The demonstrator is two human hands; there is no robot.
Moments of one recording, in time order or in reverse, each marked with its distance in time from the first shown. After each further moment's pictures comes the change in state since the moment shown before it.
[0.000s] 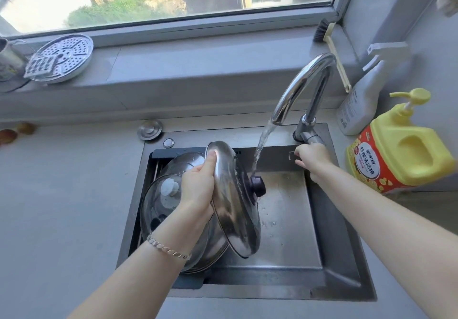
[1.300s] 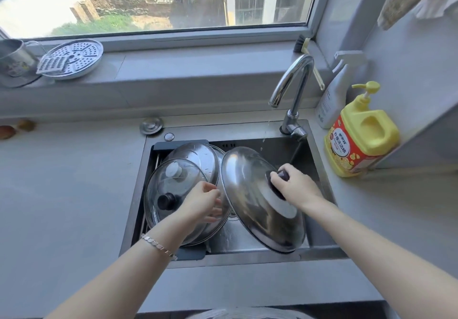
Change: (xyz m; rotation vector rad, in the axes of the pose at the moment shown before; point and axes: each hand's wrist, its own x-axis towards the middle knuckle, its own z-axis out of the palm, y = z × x) left_hand -0.062 -0.037 -0.061 0.528 -0.296 -0.145; right_hand -0.147 0.064 -0.017 -0.617 -0.101 -0.402
